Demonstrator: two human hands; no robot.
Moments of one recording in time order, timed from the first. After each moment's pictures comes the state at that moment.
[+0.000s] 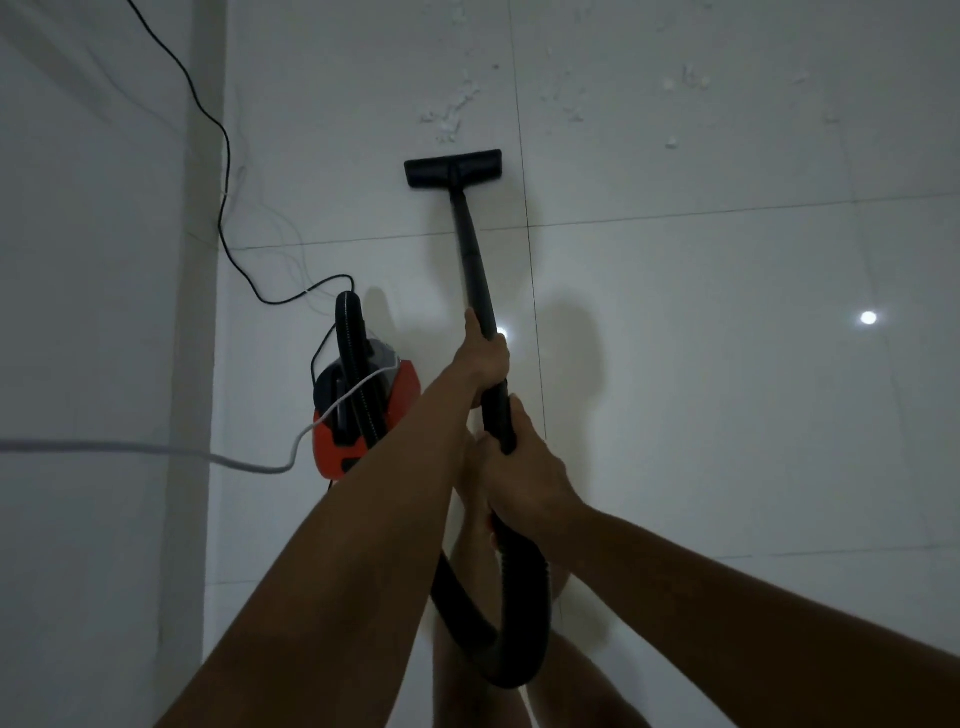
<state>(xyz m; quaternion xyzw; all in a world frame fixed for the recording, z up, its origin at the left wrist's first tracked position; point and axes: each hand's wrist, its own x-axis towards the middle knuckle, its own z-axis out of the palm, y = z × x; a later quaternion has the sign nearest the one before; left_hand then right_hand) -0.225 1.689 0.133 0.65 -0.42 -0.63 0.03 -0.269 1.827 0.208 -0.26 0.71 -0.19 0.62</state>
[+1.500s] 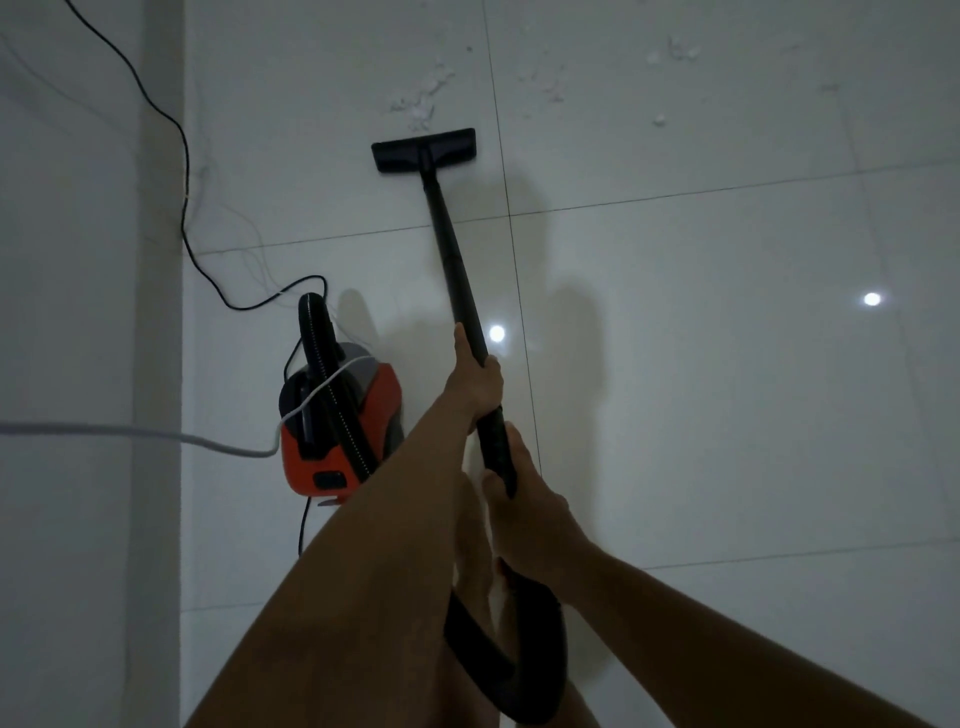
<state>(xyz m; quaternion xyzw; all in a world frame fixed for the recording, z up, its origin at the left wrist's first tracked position) -0.248 1.721 0.078 0.66 -0.44 -0.61 0.02 -0.300 1.865 0.146 -0.30 0.69 -0.16 0.64</state>
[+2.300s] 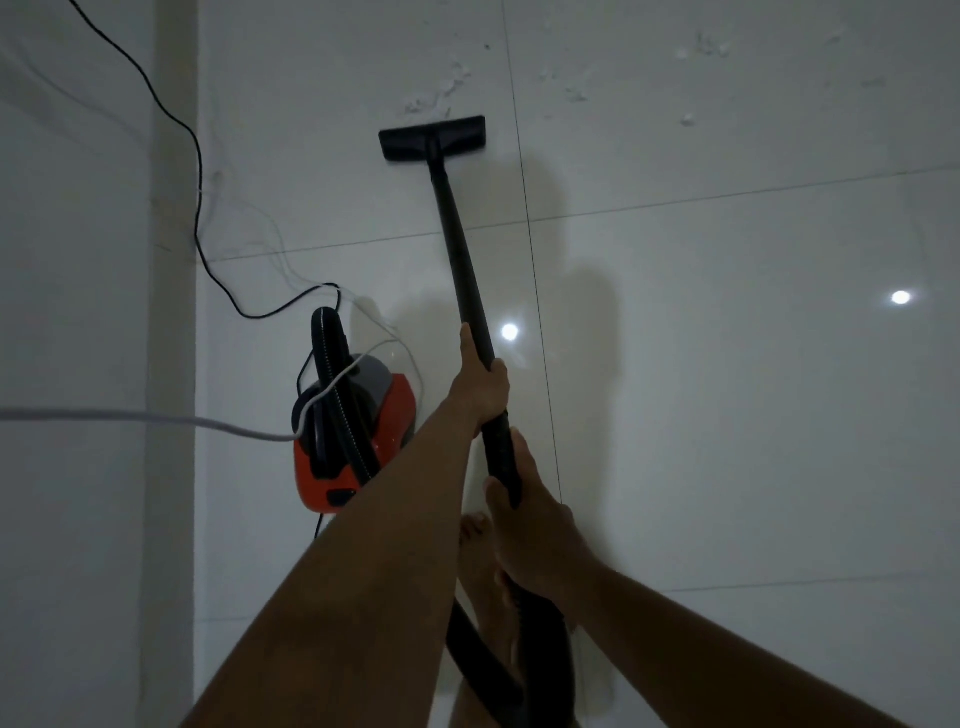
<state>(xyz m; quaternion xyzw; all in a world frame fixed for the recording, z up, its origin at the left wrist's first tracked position) -0.239 1.689 0.061 0.66 -0.44 -0.61 0.02 -0.286 1.838 0.120 -0.29 0.70 -0.14 0.63</state>
